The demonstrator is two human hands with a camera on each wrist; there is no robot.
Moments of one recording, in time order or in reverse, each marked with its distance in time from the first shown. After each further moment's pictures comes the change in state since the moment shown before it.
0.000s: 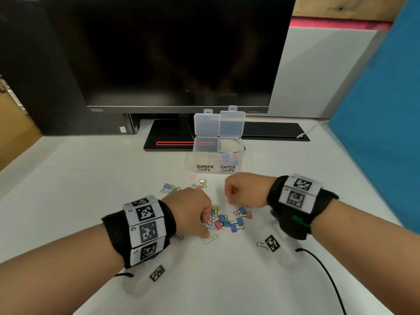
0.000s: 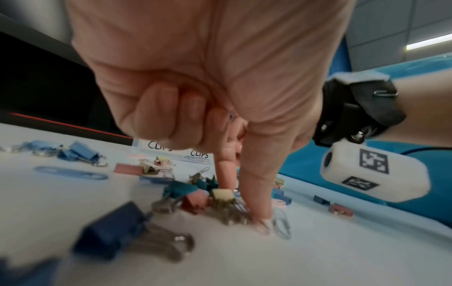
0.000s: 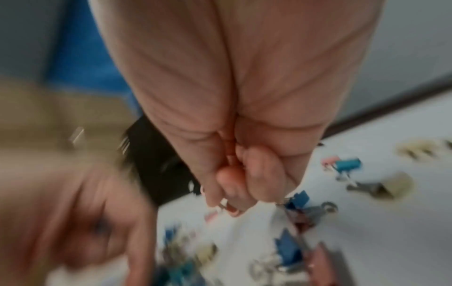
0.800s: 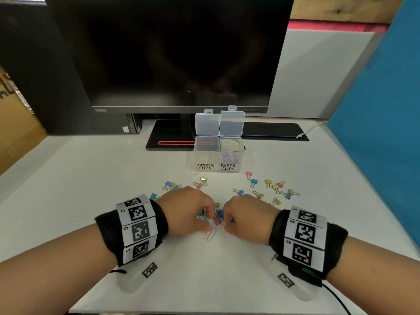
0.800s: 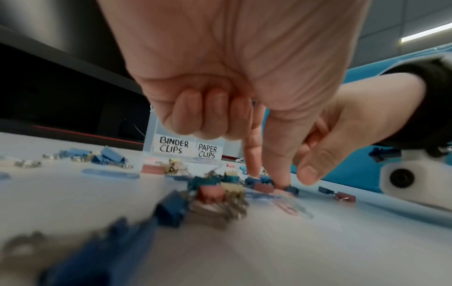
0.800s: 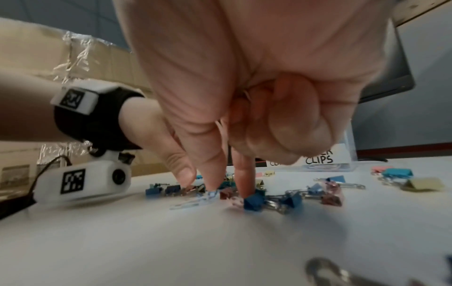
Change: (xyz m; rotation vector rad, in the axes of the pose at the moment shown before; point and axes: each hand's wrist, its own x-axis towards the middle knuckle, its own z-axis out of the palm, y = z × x) left_hand -0.013 -0.005 0.003 -0.004 0.052 0.093; right_hand -0.036 -0.018 0.046 -0.183 0.115 -0.038
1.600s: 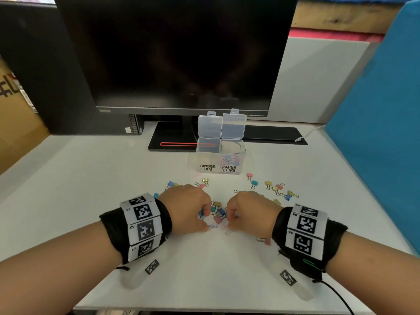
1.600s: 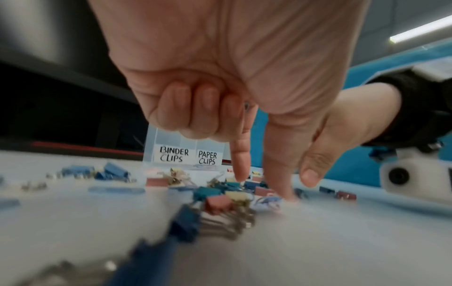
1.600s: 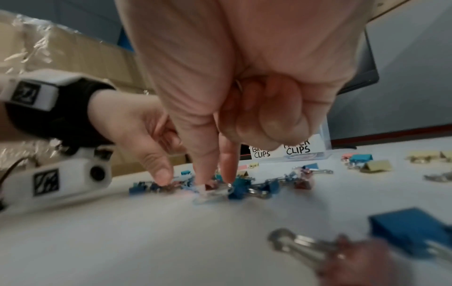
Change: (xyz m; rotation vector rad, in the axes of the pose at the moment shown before) left_hand -0.006 0.000 -0.004 0.125 0.020 -0.061; right_hand -0.005 0.000 -0.009 0.073 0.035 0.026
